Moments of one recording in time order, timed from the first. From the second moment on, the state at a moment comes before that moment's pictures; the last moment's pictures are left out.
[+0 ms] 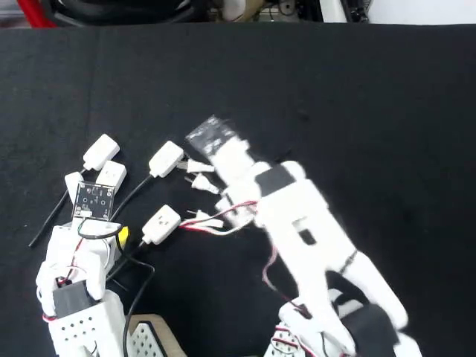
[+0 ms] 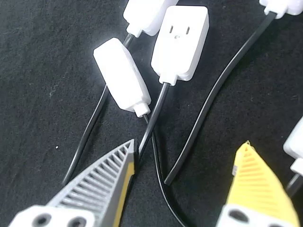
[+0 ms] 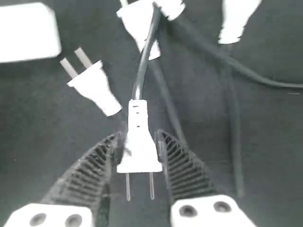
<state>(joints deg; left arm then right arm) -25.8 -103.9 96.3 61.1 -31.0 -24.5 -24.3 40.3 64.1 15.1</state>
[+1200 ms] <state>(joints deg) -24.4 -103.9 96.3 61.1 -31.0 -29.5 -75.5 62.7 60.3 10.1</state>
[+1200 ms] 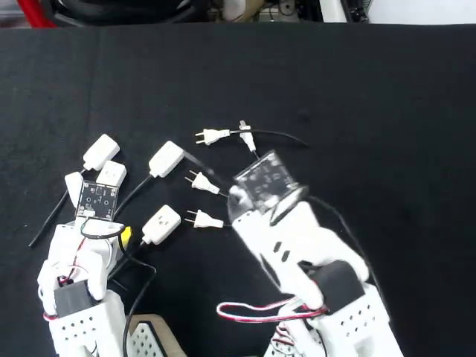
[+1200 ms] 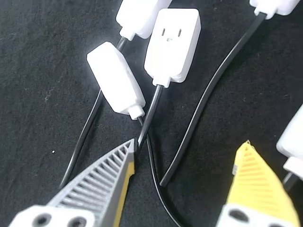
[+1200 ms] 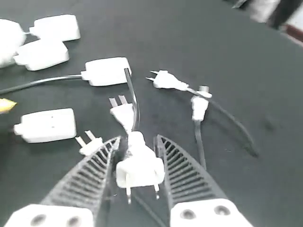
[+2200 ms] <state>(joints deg) -24.4 -103.9 96.3 61.1 -31.0 -36.3 -25.8 47.3 72.1 17.9</state>
